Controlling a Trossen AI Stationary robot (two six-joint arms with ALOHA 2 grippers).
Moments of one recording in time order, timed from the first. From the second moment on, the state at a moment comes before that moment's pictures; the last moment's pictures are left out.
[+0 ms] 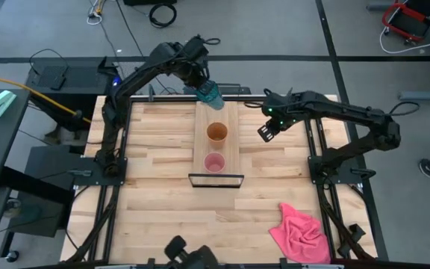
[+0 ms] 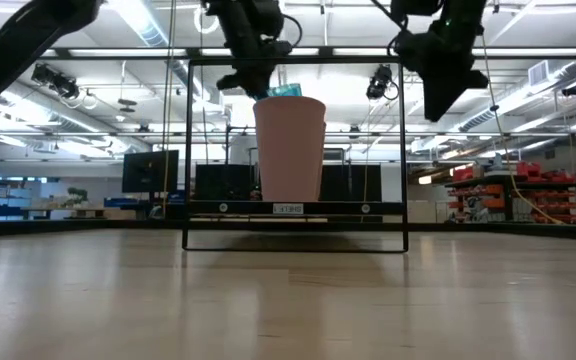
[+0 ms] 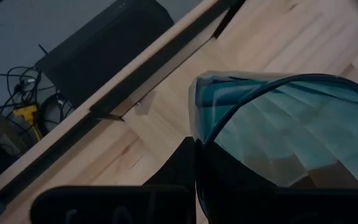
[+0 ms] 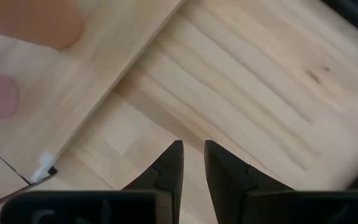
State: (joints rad) left arm 0.62 2.08 2.35 -1.36 0.02 -0.22; right arm -0.34 1.30 1.24 -1.18 0.11 0.55
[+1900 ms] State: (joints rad) left arm 0.58 2.22 2.35 -1.35 0.05 -0.18; right arm -0.34 1.35 1.18 -0.95 0.05 0.52
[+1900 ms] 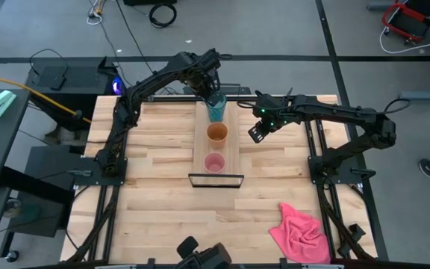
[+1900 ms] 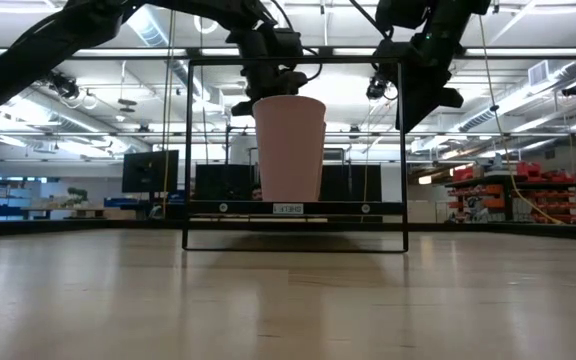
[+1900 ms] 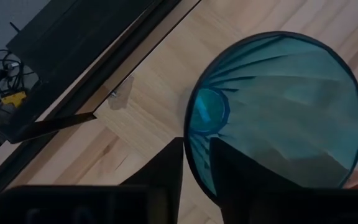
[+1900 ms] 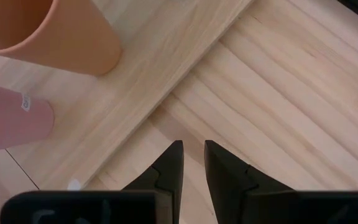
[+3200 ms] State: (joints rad) left arm 0.63 2.02 2.29 -1.58 0.01 -0.20; right arm -0.30 1.33 1.18 -0.96 -0.10 0.52
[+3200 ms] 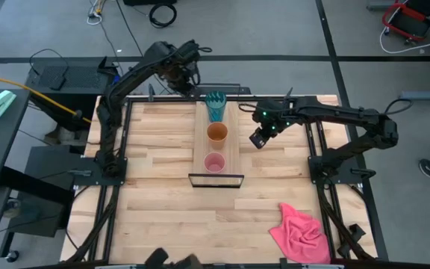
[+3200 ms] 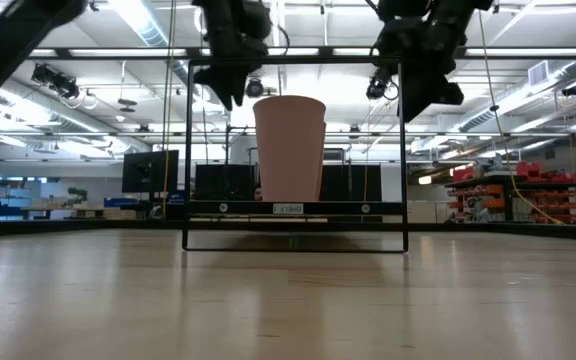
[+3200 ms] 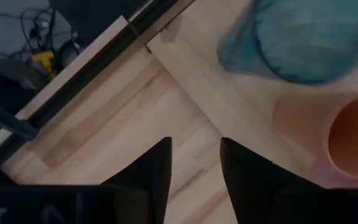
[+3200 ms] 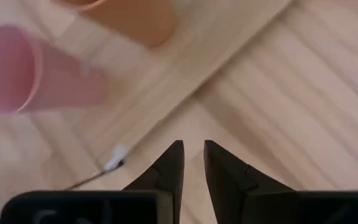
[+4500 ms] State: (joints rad) left arm 0.07 1.56 1.16 -0.63 0.15 -0.64; right arm -0.06 1.32 0.86 -0.45 -0.09 0.66
